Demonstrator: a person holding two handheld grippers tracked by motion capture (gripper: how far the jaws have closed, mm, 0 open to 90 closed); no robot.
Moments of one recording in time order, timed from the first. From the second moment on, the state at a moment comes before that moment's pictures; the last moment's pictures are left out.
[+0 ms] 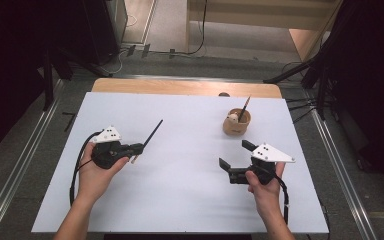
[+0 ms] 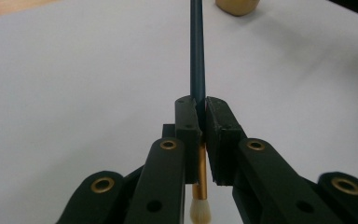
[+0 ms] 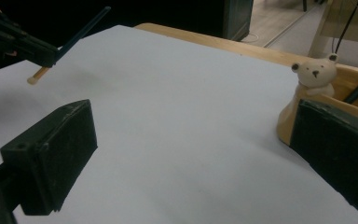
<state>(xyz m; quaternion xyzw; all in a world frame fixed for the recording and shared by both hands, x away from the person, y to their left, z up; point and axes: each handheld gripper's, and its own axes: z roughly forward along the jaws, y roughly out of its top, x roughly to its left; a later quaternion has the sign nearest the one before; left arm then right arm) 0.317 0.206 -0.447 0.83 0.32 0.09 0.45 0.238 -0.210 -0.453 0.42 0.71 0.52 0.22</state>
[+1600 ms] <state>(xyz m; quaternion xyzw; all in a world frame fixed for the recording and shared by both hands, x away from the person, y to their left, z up) 0.274 0.139 -0.471 0.76 0.28 0.06 0.58 0.247 -0.107 -0.452 0.45 0.64 0.61 0.09</state>
